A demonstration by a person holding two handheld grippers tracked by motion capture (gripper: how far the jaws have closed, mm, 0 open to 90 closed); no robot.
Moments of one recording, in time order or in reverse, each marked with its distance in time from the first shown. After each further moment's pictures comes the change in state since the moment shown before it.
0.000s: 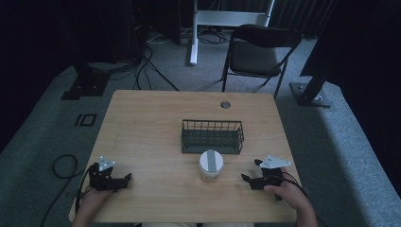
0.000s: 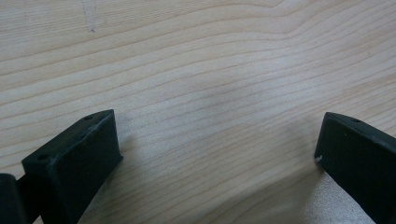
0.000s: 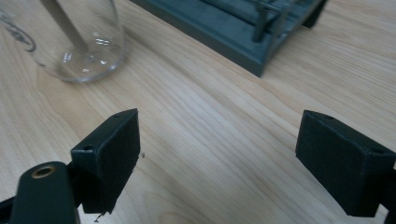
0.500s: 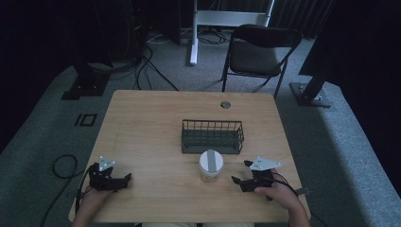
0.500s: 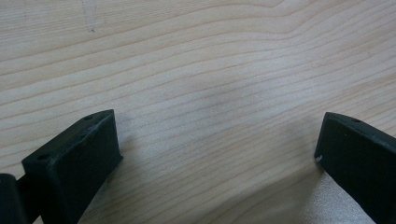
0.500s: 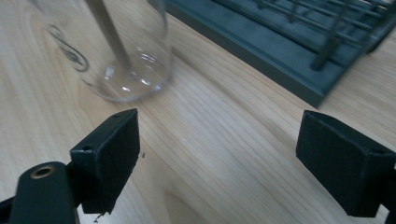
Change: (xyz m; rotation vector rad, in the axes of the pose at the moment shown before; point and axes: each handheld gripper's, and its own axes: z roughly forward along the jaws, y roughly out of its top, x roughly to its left) left arm 0.000 0.000 0.000 0.000 0.000 0.000; right arm 0.025 0.011 0.017 -0.026 0.067 -0.044
